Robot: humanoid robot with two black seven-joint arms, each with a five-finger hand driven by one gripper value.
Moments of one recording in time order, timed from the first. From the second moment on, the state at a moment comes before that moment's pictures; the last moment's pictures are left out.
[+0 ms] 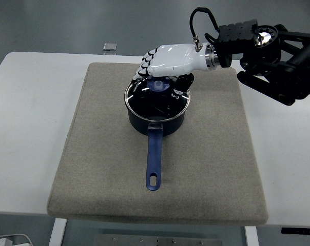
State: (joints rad) left arm -0.02 0.00 -0.03 -0.09 0.12 -0.05 0.08; right arm 1.53 -0.16 -0.18 0.81 -1.61 -0.03 0.61
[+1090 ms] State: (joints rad) left arm -0.02 0.00 -0.03 -0.09 0.12 -0.05 0.08; right arm 1.53 -0.14 -0.19 0.76 -1.61 -0.04 0.61
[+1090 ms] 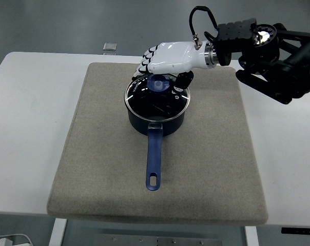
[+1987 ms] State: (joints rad) left arm -0.02 0.00 -0.03 -0.09 0.12 -0.05 0.08; right arm 1.53 -0.11 -0.20 0.75 -1.61 -0.02 0.61
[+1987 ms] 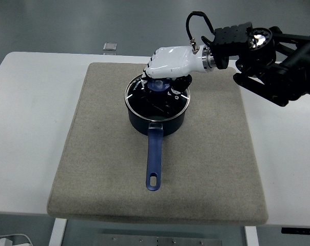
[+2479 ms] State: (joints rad) left arm -0.02 0.00 -0.03 -0.09 0.12 -0.05 0.08; right arm 1.54 -0.09 -0.20 0.75 -1.61 0.01 0.61
